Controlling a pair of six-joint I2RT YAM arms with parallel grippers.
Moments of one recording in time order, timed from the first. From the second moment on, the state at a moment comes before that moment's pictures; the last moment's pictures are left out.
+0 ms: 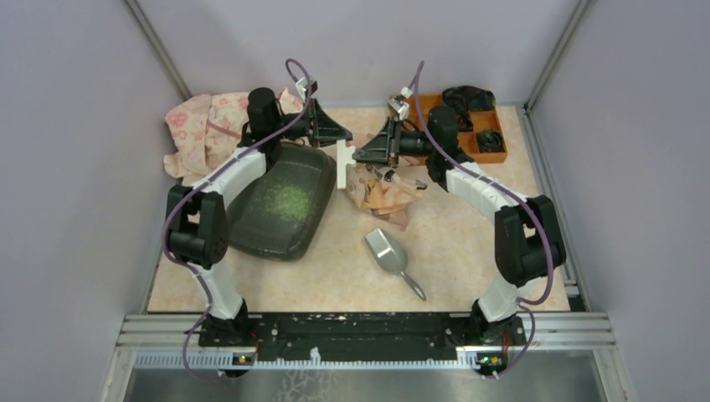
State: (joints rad) left arm -0.29 1.83 1.39 0.48 1.16 -1.25; right arm 0.37 1.66 1.17 0.46 -1.06 1.13
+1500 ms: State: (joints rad) left arm -0.23 1.83 1.49 0.29 1.14 -1.11; right arm 0.39 1.66 1.14 0.57 -1.03 1.22
